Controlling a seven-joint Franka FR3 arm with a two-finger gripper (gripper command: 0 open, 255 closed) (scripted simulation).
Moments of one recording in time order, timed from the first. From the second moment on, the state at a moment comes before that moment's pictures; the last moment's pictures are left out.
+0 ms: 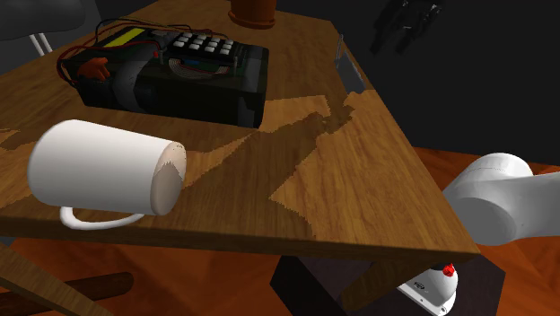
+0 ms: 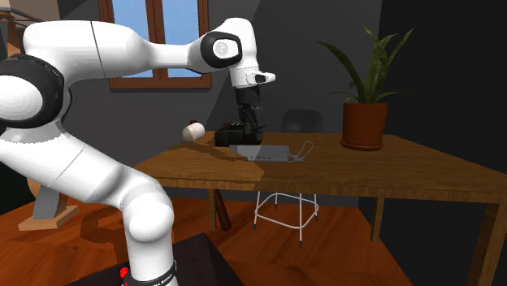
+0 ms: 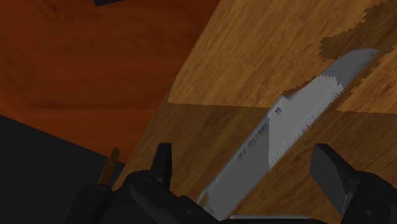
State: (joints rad) arm -0.02 -0.80 -0.04 -2.29 -0.02 1.65 0.16
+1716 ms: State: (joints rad) arm -0.15 -0.50 0.10 -2.20 0.03 1.72 0.66
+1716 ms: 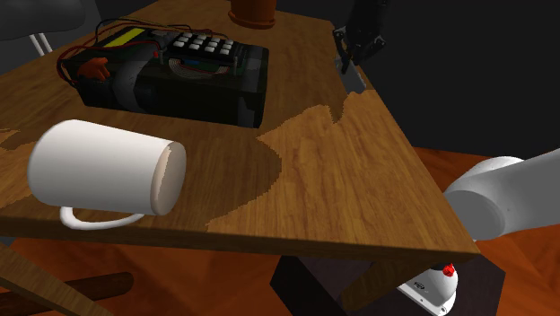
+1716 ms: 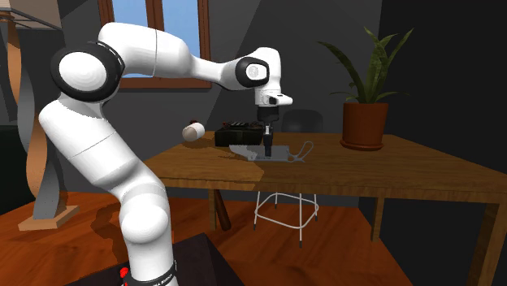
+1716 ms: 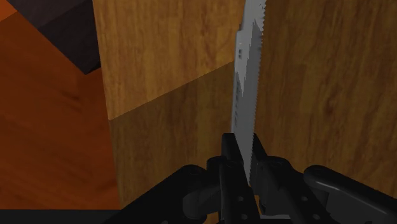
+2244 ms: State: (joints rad) arm -0.15 -0.49 0.10 -2.11 0.03 1.64 0.66
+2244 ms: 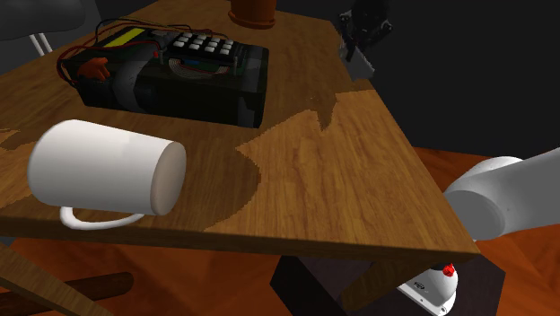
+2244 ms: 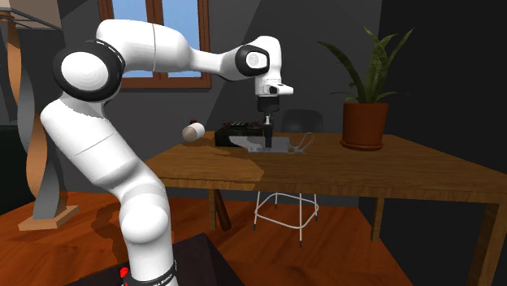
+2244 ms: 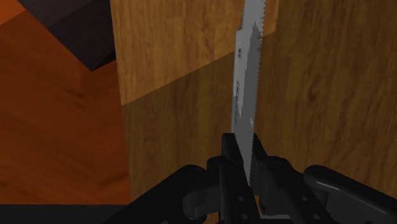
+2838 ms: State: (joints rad) arm -0.16 -0.45 0.10 -1.97 0.03 1.53 0.66
